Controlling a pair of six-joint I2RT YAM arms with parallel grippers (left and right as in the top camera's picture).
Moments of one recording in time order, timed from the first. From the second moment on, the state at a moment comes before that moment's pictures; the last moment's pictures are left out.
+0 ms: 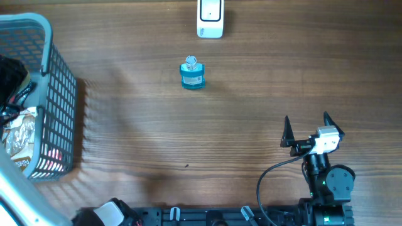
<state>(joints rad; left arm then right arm) 0.63 1.40 1.85 -1.29 0.24 -0.39 0.00 0.02 0.01 0.00 -0.08 -0.07</state>
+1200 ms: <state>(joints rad) -0.01 1.81 1.81 -1.36 0.21 -0.39 0.00 0.02 0.01 0.00 -0.08 -0.07</state>
